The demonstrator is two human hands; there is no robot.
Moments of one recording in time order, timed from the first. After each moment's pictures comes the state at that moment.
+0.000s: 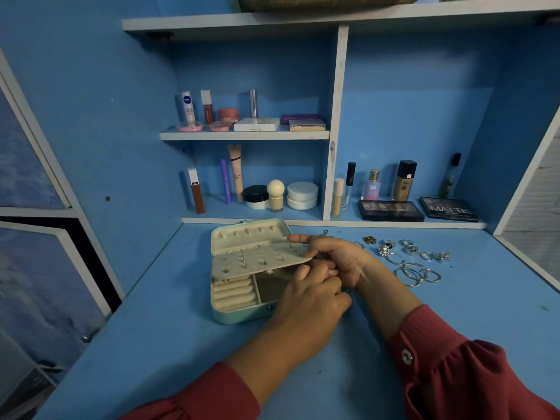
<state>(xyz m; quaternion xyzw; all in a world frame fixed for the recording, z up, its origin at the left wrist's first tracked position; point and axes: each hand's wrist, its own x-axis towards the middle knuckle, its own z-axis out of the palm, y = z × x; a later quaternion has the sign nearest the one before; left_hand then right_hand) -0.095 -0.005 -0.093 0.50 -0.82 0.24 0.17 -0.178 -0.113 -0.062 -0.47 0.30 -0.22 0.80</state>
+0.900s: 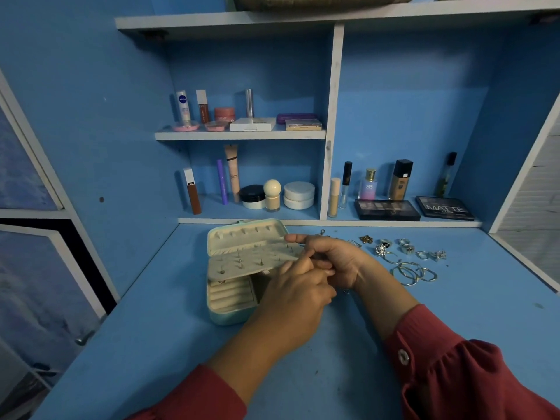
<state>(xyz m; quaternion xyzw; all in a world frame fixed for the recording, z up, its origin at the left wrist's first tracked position) -0.078 -0.008 -0.089 0.48 -0.81 0.21 0.26 -0.180 -0.111 -0.062 -0.48 0.29 -0.22 0.80</state>
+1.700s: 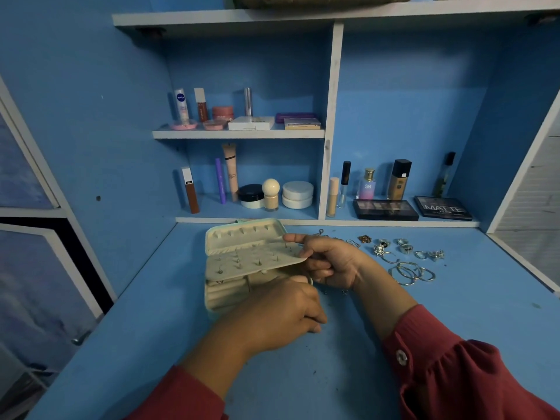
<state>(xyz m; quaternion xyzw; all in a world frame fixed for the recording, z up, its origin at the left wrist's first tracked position) -0.060 0.009 -0.063 0.50 -0.85 -0.09 0.15 -0.177 -0.113 -0.062 -0.47 0.29 -0.21 0.81</state>
